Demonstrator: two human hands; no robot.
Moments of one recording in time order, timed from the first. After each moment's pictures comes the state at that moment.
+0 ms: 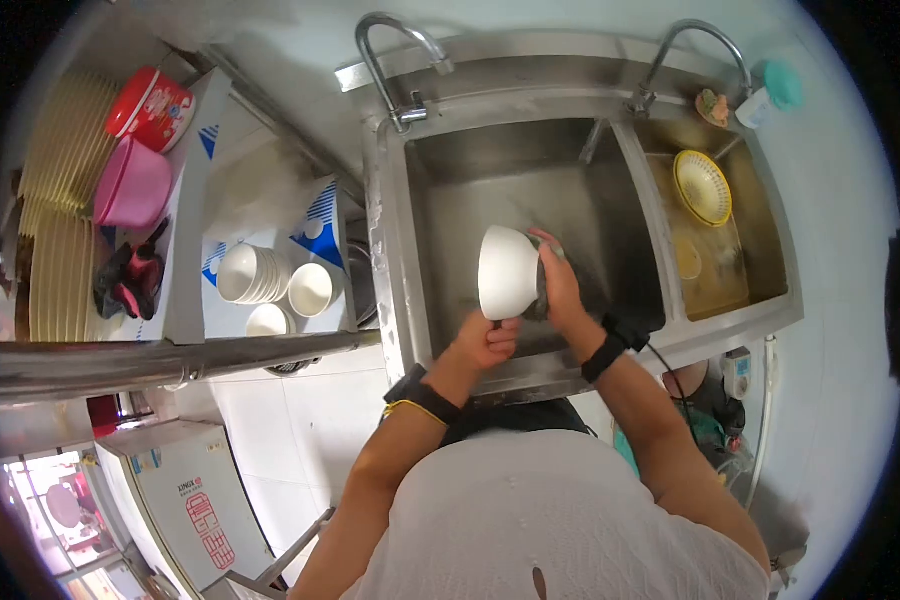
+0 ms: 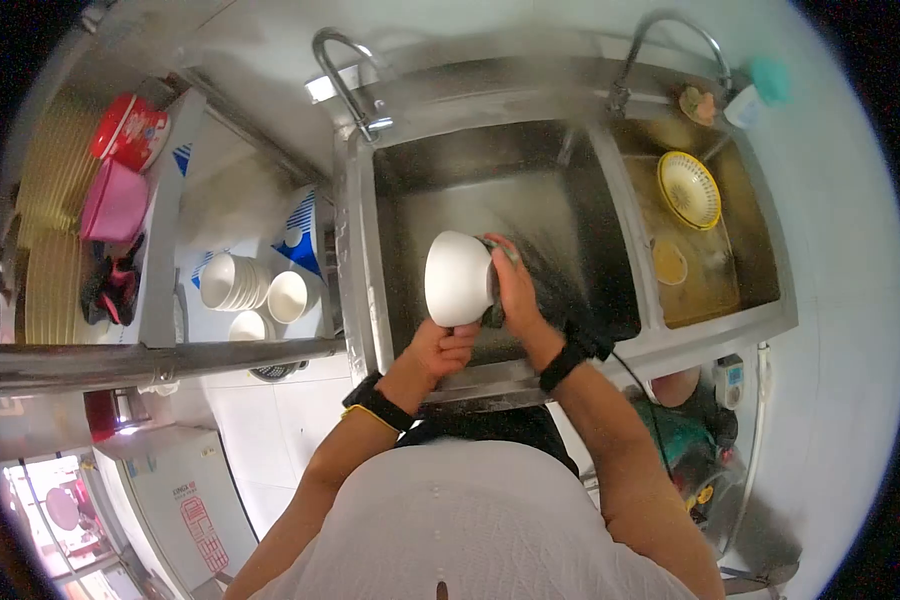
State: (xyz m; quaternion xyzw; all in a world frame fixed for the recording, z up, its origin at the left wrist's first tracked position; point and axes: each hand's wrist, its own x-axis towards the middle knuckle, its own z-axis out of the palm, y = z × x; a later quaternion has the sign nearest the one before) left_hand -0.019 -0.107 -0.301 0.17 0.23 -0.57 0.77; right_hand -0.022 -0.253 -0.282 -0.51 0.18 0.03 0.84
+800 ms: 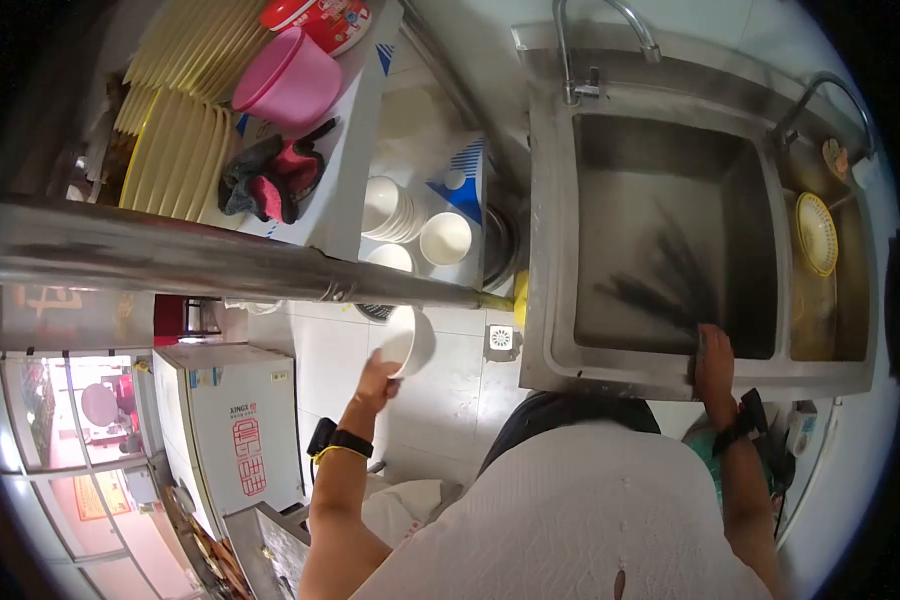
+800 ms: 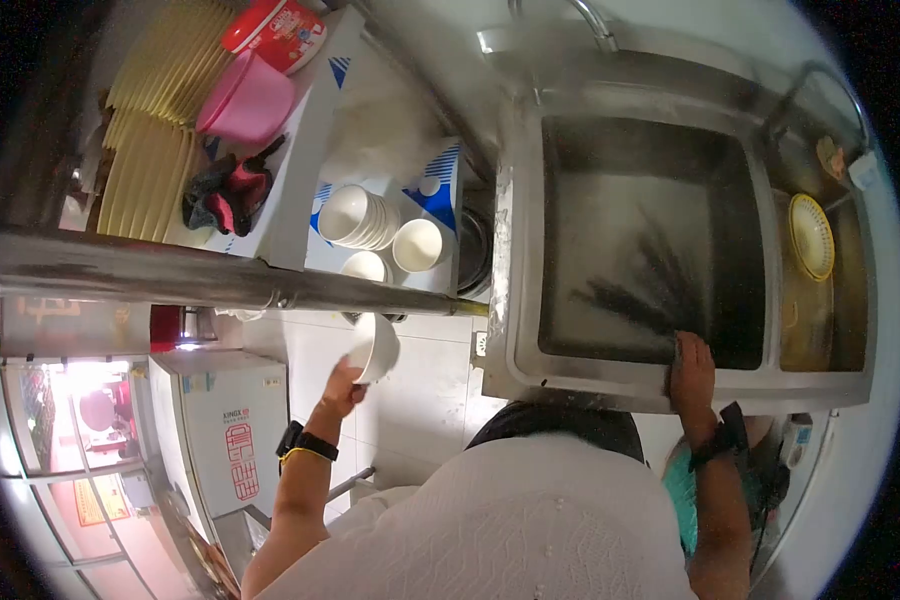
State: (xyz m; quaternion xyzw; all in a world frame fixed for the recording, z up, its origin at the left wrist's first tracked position) left_hand -0.091 0.257 -0.274 0.67 0.33 -0.23 0.63; right_hand -0.135 -0.284 -0.303 -0.98 0.03 -0.04 0.21
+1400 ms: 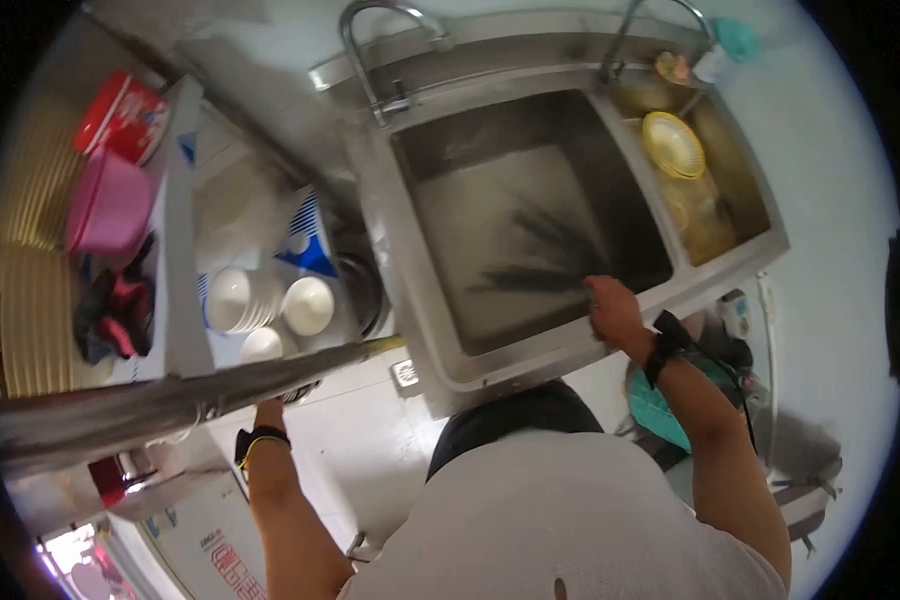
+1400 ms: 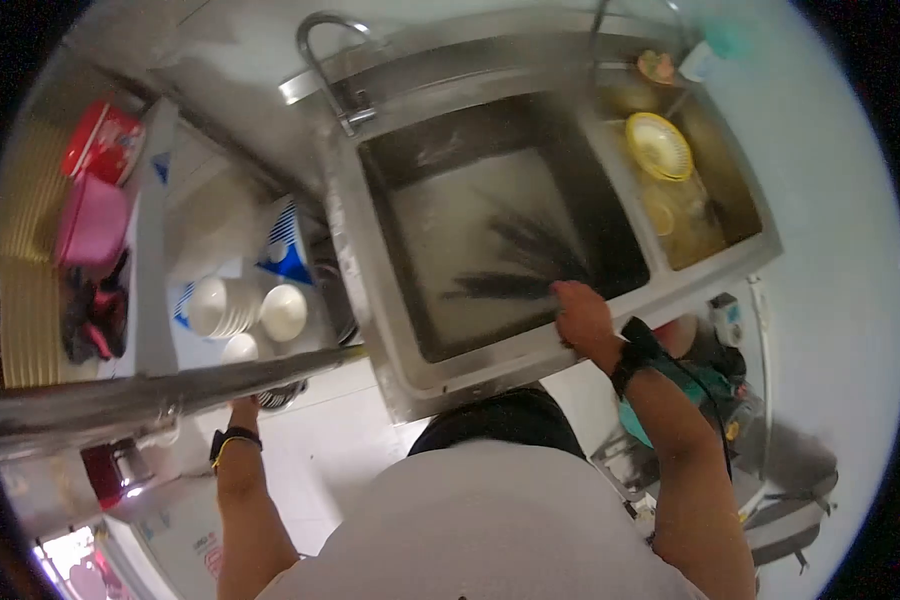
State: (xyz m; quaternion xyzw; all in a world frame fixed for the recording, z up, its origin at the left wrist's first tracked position) left_hand 0.061 0.280 -0.365 0.54 0.41 0.03 0.73; right_hand -0.131 -0.282 -0.303 -0.97 0.12 0.04 0.19
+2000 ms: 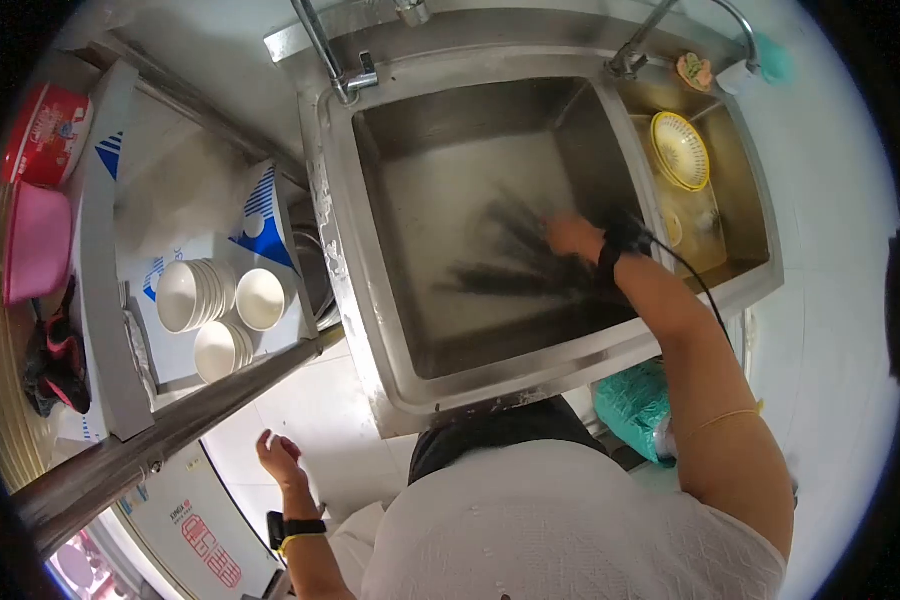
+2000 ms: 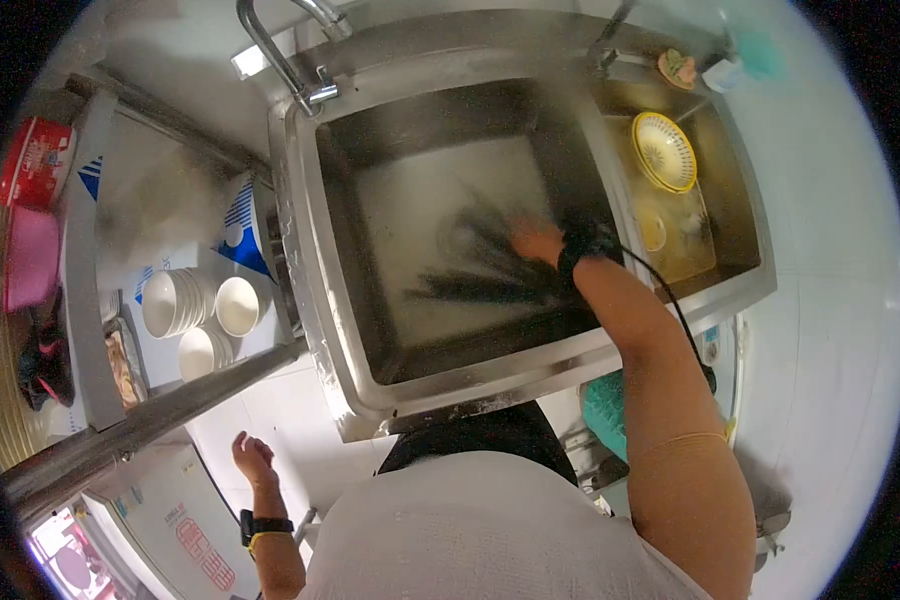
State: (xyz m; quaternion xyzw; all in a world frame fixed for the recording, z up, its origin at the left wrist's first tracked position) left_hand -0.105 0.212 -0.338 0.69 0.43 0.02 0.58; right_hand 0.023 -0.375 -0.408 -0.96 0.01 0.27 0.05
